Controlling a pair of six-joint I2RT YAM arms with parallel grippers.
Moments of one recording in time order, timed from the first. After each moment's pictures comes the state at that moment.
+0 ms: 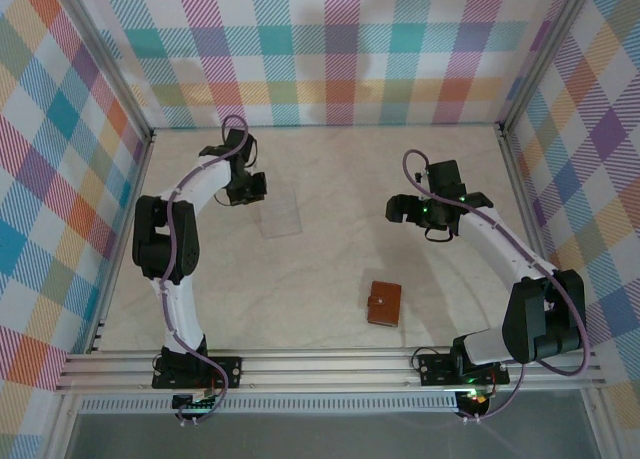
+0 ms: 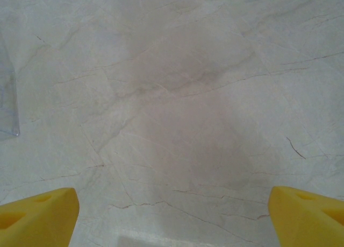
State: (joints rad) left arm -0.21 2.00 1.60 -0.85 0.11 -0.40; right arm 0.25 1.40 1.02 -0.59 -0.16 0.33
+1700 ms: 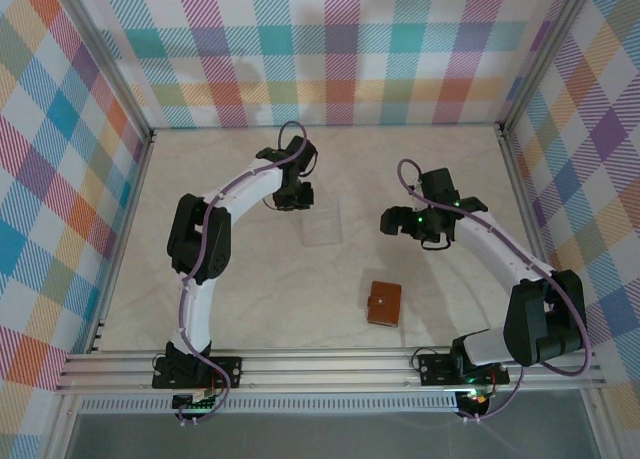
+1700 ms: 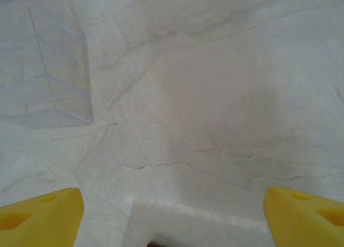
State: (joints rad) left arm -0.50 2.11 1.77 -0.95 -0.01 -0.53; right arm 0.29 1.38 0.98 -0.66 -0.24 0.37
